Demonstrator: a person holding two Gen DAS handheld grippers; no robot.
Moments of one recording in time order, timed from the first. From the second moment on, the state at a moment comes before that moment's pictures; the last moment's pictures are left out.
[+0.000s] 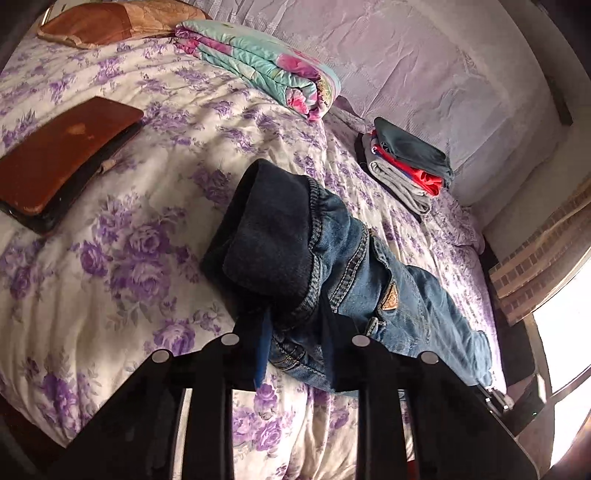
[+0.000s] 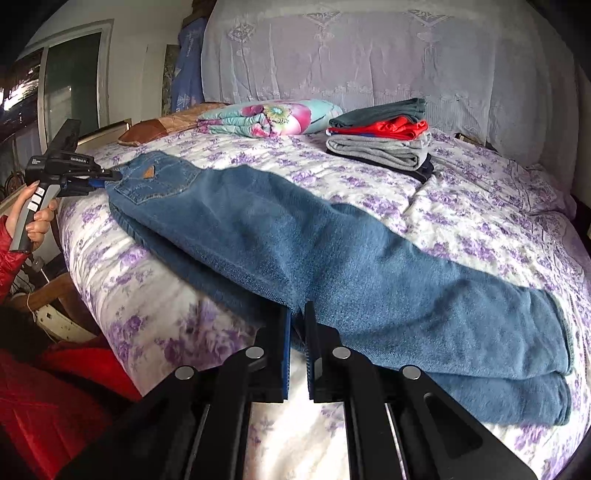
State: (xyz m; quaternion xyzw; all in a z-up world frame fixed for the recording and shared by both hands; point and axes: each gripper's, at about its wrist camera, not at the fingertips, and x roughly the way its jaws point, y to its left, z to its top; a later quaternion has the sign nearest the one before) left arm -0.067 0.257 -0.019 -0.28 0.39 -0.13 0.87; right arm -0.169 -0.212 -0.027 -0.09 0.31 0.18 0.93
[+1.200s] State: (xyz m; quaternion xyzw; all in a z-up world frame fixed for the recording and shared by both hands) left arm -0.079 0.020 -0.038 0.04 0.32 -0.17 0.93; right arm -0.155 -0.432 -0.042 0.39 0.33 0.02 0.86
